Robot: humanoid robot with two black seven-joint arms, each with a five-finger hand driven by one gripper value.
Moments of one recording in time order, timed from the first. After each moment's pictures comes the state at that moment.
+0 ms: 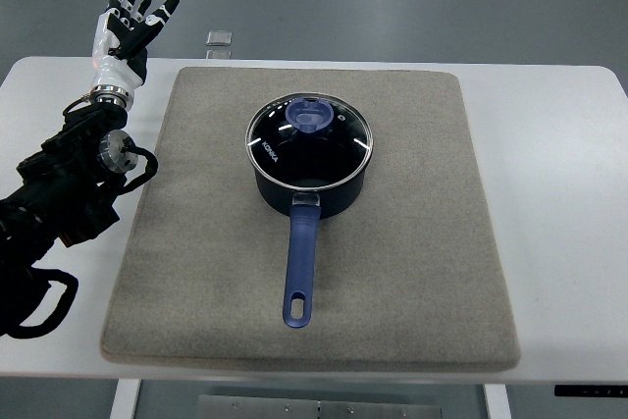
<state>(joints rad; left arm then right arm) -0.99 0.08 -0.54 -0.15 -0.07 -0.17 -0.61 0.04 0.00 -0.05 0.16 -0.01 0.07 0.06</state>
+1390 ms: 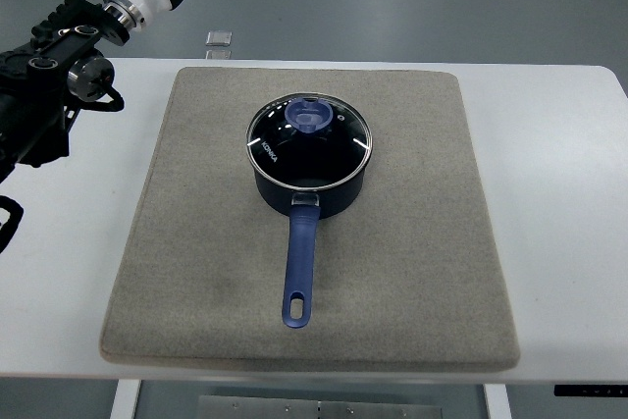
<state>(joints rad) -1.24 0.20 -0.14 -0.21 0.24 -0.48 -0.61 0.04 0.00 -0.05 0.16 -0.01 0.07 0.06</state>
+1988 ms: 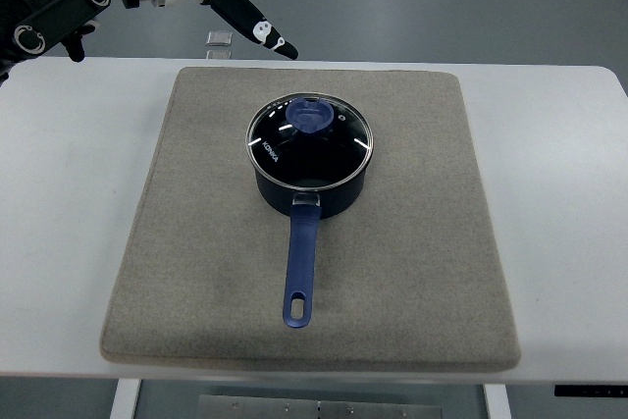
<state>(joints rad) -1.42 0.40 -0.12 -0.65 0.95 -0.52 -0.61 0.04 0.00 -0.05 0.16 -0.01 0.07 0.06</state>
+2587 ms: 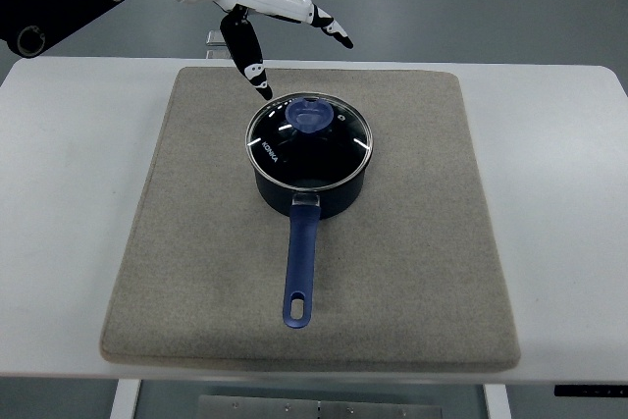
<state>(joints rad) -1.58 0.42 -0.03 -0.84 1.48 -0.52 -0.61 0.04 0.00 -0.05 0.16 -0.01 0.07 0.06</state>
